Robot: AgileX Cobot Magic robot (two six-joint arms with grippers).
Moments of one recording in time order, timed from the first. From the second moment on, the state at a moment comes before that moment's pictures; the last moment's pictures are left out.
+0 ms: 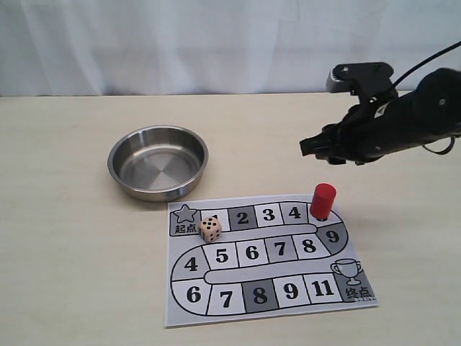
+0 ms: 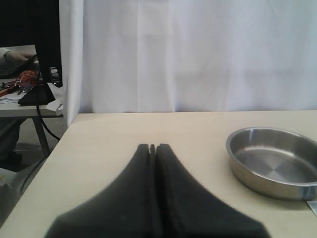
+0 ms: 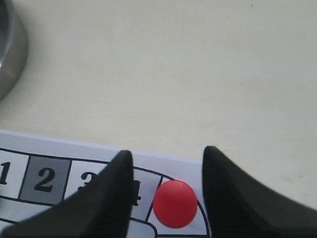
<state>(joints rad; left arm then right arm) 0.02 0.00 0.01 0.09 0.16 -0.05 0.25 1.66 -1.00 0.17 0.32 -0.12</state>
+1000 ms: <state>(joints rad) 0.02 0.00 0.01 0.09 0.16 -0.05 0.01 1.43 -1.00 0.01 0.66 -0.12</state>
